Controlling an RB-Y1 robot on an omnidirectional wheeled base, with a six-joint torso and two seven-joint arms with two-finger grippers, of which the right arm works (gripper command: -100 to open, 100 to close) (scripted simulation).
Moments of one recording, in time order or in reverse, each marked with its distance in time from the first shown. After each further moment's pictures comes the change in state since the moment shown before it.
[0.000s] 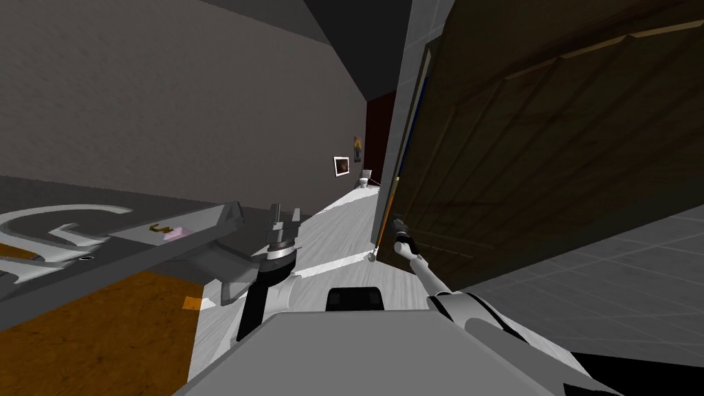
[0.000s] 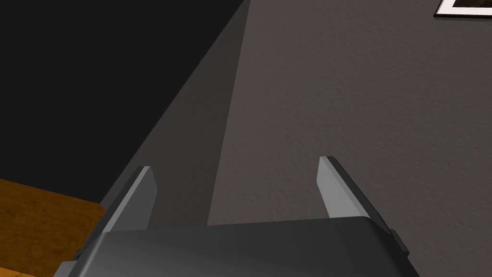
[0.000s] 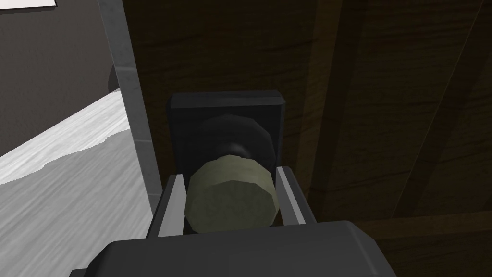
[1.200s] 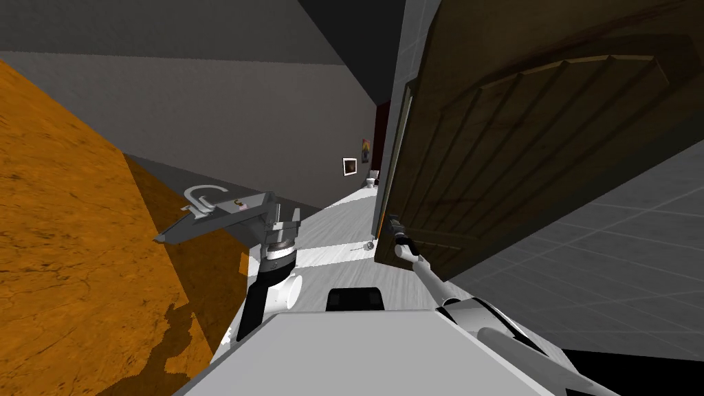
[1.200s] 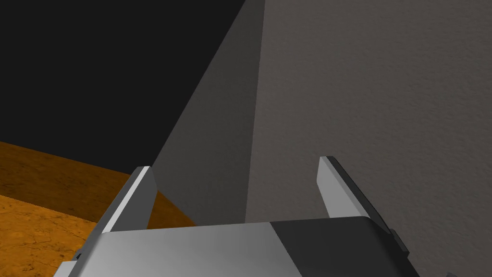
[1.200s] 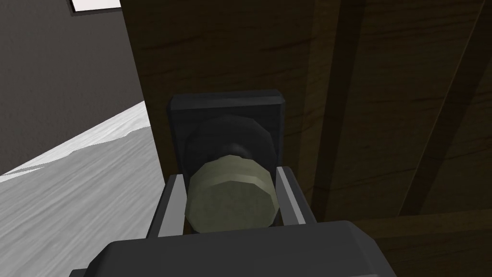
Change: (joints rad) arm 0.051 -0.054 0.126 -0.081 0.019 0.037 -0.117
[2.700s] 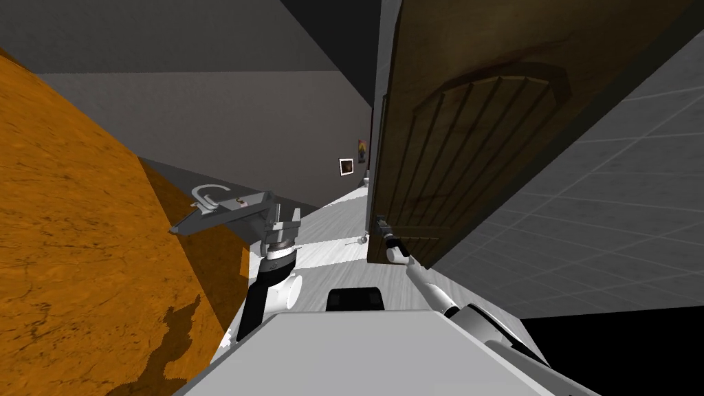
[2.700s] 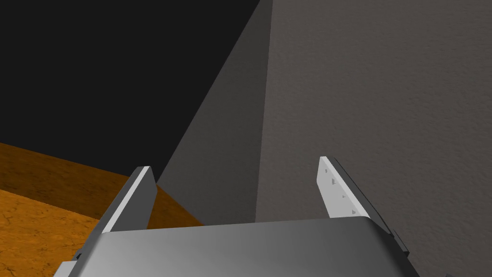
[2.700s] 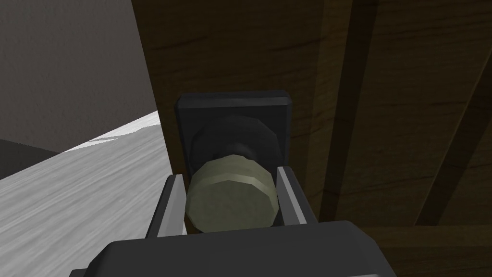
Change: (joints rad) arm 0.060 0.030 0.168 -0.181 0.040 0.058 -0.009
